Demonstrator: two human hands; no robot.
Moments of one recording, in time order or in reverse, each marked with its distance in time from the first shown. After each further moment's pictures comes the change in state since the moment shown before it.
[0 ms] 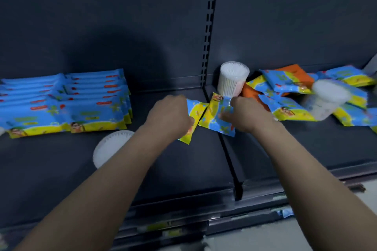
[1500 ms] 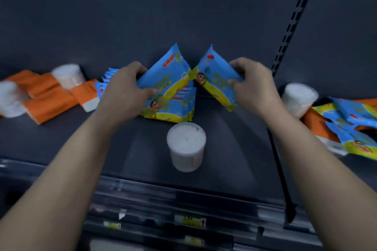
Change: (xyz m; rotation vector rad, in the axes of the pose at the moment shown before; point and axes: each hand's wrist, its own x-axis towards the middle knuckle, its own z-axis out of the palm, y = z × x) left_hand -0.091 -0.141 -0.091 -0.379 0.582 -0.247; right_hand -0.027 -0.134 -0.035 0.468 0.397 -0.537
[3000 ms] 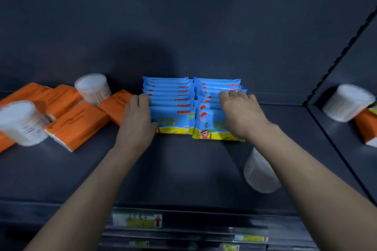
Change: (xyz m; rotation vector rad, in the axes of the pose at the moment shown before) left_hand 0.053 -0.193 -0.006 0.201 -0.077 0.150; right_hand 0.016 -0.096 0.151 -0.833 -0.409 -0.051
